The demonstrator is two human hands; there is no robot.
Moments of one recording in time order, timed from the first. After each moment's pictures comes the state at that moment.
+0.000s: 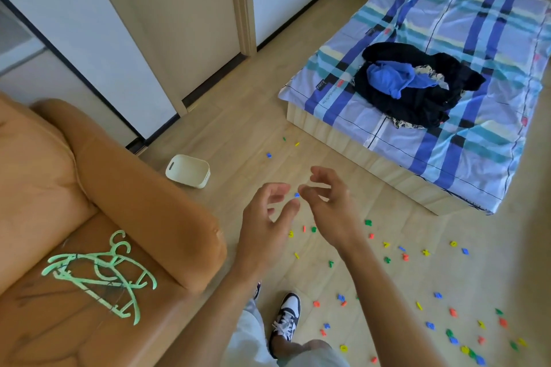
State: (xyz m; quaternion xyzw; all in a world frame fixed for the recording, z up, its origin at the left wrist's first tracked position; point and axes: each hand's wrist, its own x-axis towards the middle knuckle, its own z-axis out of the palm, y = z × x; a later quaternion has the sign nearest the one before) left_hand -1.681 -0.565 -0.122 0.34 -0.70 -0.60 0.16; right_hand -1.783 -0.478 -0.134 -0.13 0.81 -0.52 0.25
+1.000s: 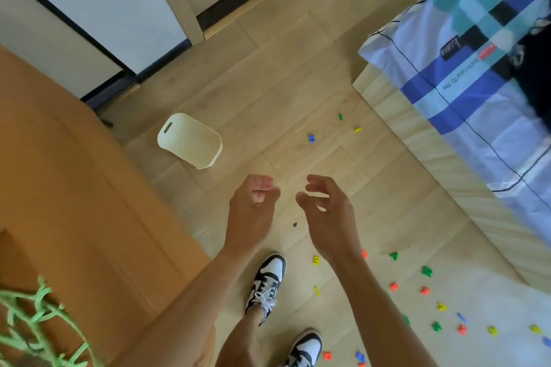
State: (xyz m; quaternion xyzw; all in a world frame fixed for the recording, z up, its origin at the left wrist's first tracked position) left_hand -1.859 -0.875 -0.496 0.54 -0.60 -0.58 0.12; right_hand -1.960 -0.784 -0.472 -0.10 0.81 -0.40 0.41
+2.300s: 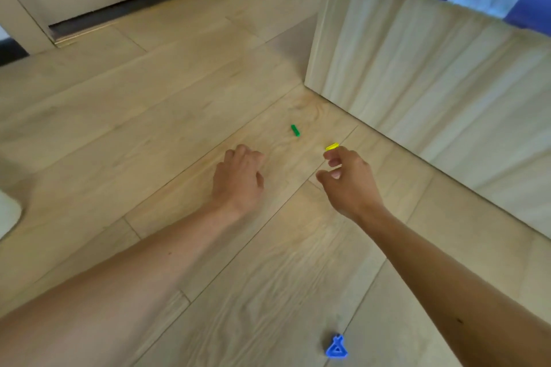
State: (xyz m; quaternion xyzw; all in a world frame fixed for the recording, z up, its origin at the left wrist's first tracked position) left_hand -2.130 -0.926 -1.070 0.31 -0.93 -0.15 0.07; right_hand -2.246 -0.760 -1.021 -0.26 0.89 -0.33 0.16
